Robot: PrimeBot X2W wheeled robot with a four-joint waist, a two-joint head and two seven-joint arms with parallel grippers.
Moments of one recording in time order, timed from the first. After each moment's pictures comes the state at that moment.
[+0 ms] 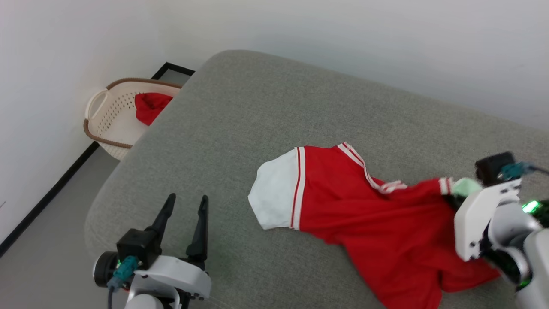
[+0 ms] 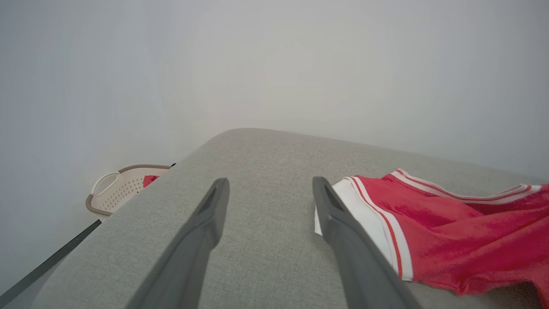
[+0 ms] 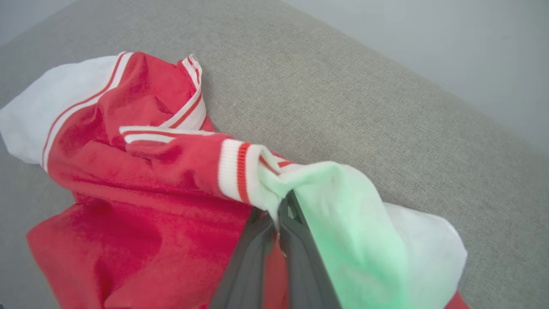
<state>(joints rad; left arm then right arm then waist) -0.17 0.09 -0.06 0.30 -0.19 -0.13 -0.26 -0.37 -0.34 0.18 0.25 0.36 0.13 0.56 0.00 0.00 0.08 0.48</state>
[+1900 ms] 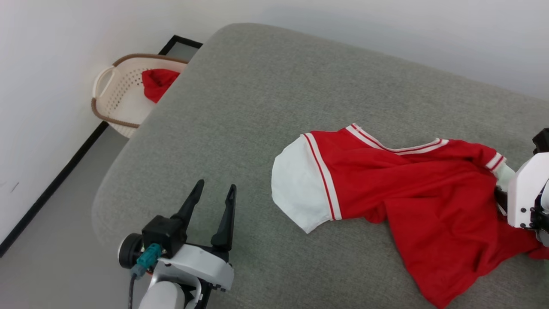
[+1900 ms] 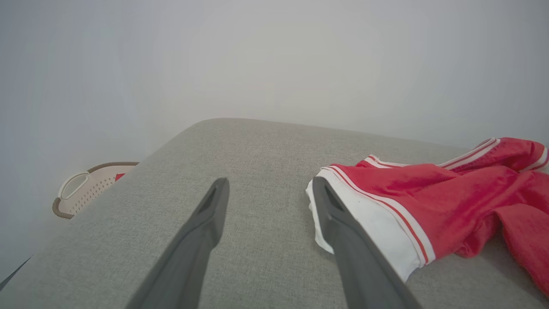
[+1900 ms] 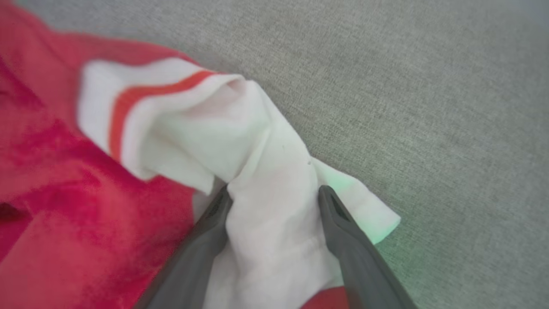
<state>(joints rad) -0.22 0.07 -0.15 0.30 -0.21 -0.13 -0.26 -0.61 -0.45 0.15 0.66 0.42 0.13 0.65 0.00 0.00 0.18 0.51</state>
